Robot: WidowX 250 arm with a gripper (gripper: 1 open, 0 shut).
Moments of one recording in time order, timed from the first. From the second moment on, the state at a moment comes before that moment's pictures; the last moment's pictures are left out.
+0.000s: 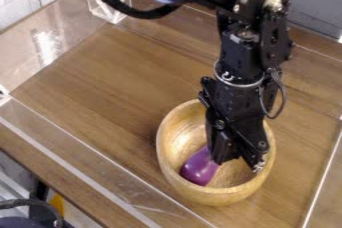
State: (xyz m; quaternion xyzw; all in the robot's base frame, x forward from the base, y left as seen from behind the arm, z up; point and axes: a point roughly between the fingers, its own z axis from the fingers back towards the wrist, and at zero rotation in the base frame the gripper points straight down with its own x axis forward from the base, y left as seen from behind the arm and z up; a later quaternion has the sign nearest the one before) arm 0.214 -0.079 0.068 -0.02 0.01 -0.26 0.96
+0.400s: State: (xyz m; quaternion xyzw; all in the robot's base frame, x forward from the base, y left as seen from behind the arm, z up) arm 0.213 -0.076 0.067 -0.02 0.01 -0.26 0.97
